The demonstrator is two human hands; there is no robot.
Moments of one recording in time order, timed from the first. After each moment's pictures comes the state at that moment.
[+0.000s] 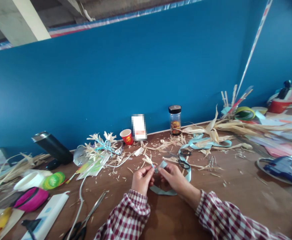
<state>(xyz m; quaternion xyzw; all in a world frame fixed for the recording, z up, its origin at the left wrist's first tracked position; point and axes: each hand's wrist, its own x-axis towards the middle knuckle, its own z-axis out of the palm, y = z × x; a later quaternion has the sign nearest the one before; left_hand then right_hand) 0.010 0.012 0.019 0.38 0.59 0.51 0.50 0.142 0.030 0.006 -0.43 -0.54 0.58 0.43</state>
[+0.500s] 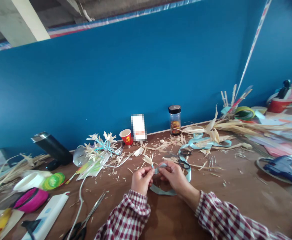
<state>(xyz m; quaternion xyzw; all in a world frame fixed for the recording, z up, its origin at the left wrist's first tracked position) 0.009 0.012 0.018 0.40 0.60 0.52 0.46 0.141 0.027 0.008 -0.41 -0.45 0.63 0.48</state>
